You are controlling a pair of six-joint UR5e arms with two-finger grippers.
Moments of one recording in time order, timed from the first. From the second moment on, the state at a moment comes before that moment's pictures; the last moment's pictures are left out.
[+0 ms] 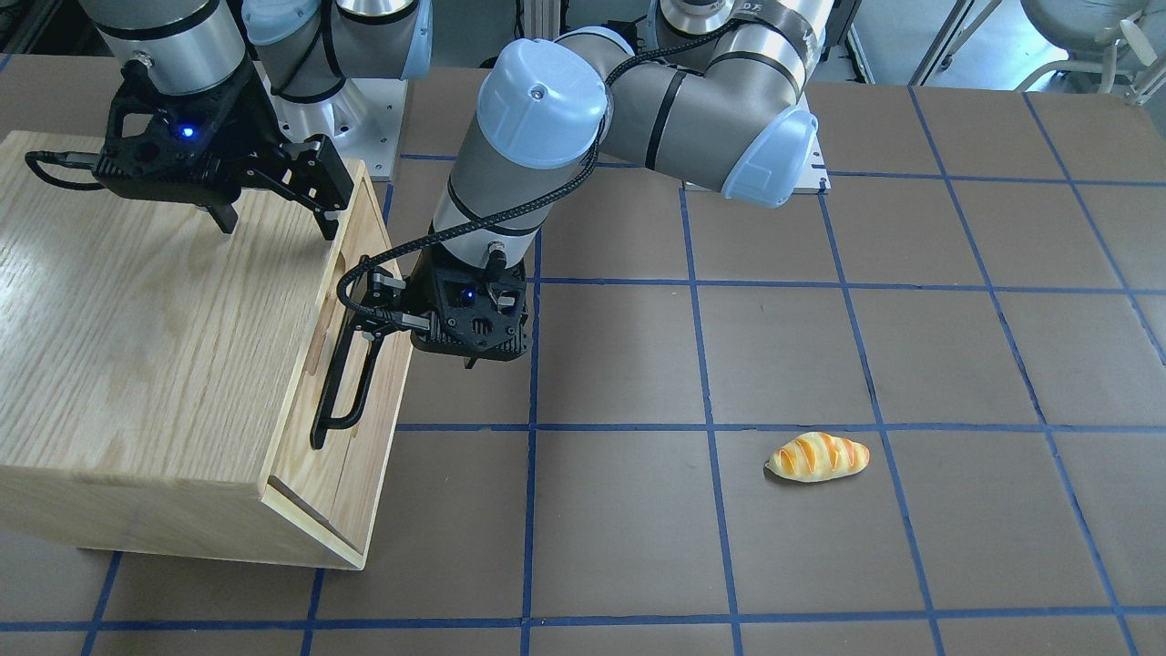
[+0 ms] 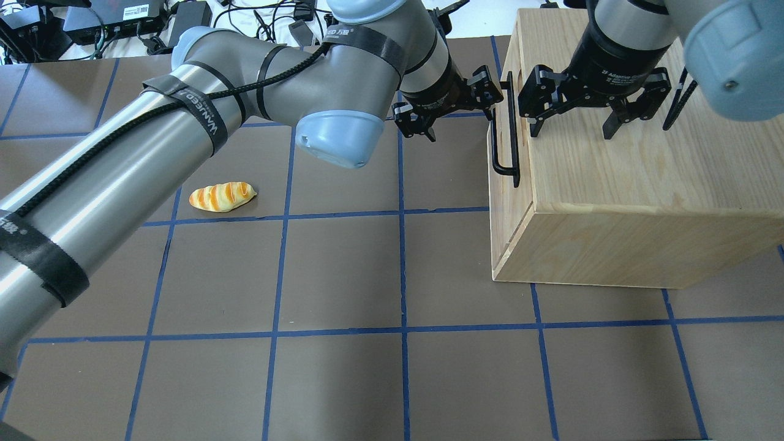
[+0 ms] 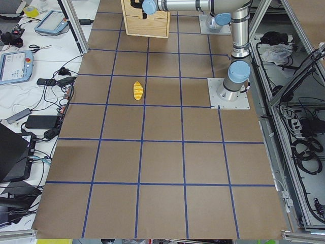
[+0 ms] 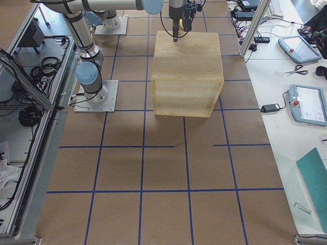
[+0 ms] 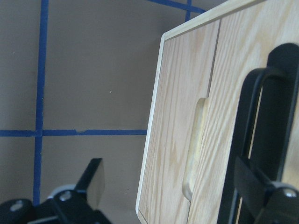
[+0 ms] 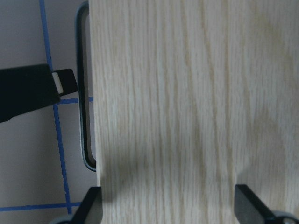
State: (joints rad) left arm -1.98 -1.98 -1.43 -1.00 1.26 -0.59; right arm 1.59 -1.58 1.57 -1.60 -1.55 0.10
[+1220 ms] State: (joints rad) left arm -2.01 -2.00 -1.43 -0.98 1.25 -0.55; right arm 1.59 -1.58 1.57 -1.60 -1.55 0.10
